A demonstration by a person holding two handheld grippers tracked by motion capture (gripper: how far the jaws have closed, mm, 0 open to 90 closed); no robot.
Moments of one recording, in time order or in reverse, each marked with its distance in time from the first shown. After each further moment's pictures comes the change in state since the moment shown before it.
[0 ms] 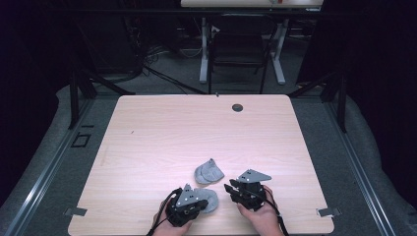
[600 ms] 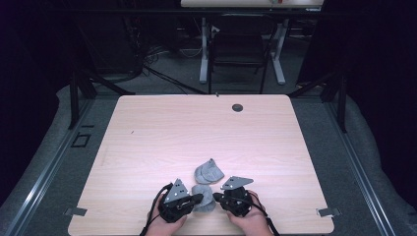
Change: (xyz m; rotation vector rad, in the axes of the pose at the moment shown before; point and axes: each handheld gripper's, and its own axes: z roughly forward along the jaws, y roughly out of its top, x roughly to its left) left arm 0.011 0.003 -0.016 -0.073 0.005 -0.041; right arm 0.029 -0.004 0.024 0.120 0.147 -0.059
